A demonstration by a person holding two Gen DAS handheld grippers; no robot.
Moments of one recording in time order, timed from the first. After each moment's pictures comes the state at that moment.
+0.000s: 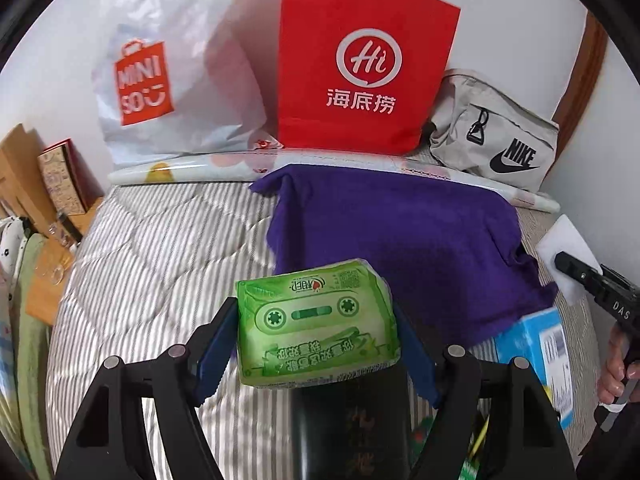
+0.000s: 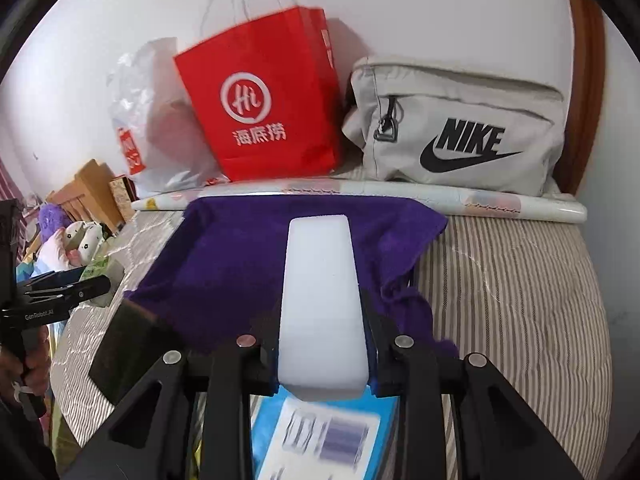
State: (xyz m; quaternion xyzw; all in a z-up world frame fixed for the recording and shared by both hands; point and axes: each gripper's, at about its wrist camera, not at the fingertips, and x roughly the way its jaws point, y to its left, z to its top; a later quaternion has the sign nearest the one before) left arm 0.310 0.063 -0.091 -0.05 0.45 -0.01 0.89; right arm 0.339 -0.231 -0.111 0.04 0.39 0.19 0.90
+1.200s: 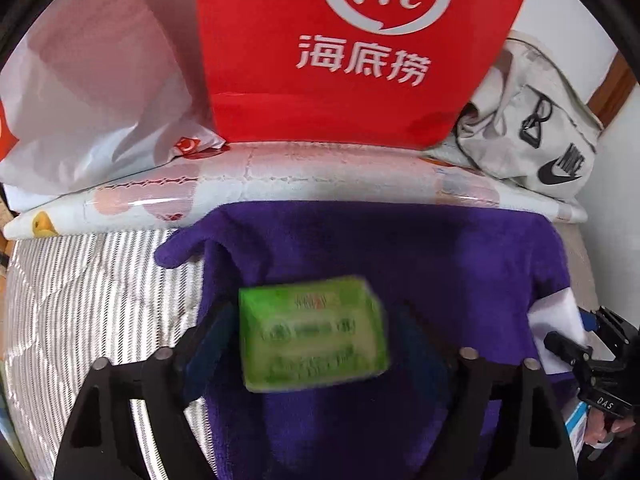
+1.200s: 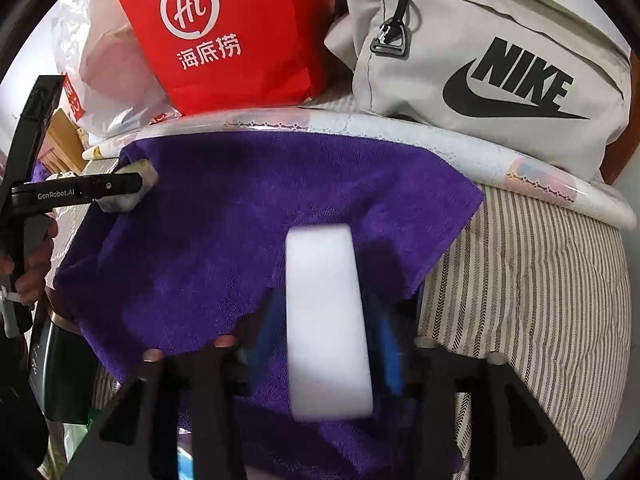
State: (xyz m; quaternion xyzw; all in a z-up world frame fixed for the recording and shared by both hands) left arm 0.464 0.049 -0.150 -0.05 0.52 -0.06 0.85; right arm 0.424 -0.218 -0.174 -0.01 0.48 0.19 0.86
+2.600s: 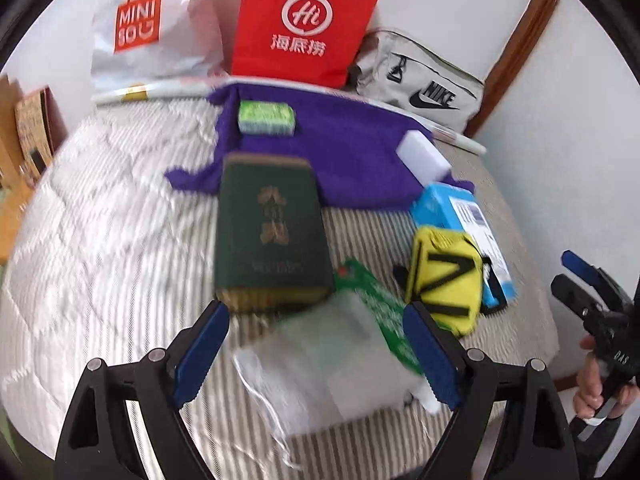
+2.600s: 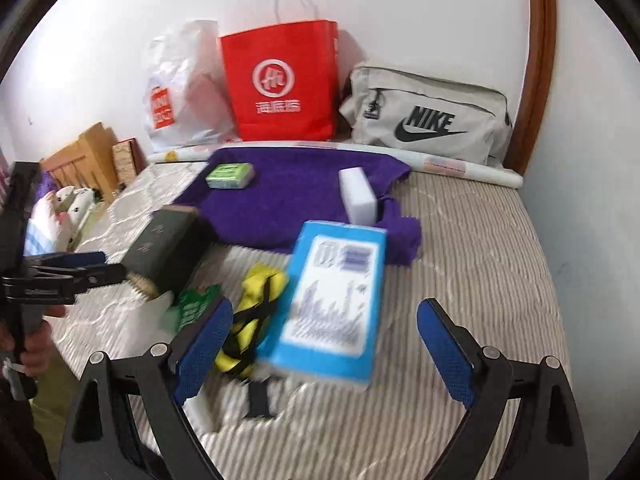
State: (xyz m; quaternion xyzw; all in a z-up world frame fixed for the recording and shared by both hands) left arm 0.159 0.044 -0.115 -0.10 0.47 -0.11 0.87; right arm 0.145 -0.235 -0.099 -0.01 0.37 0.15 0.92
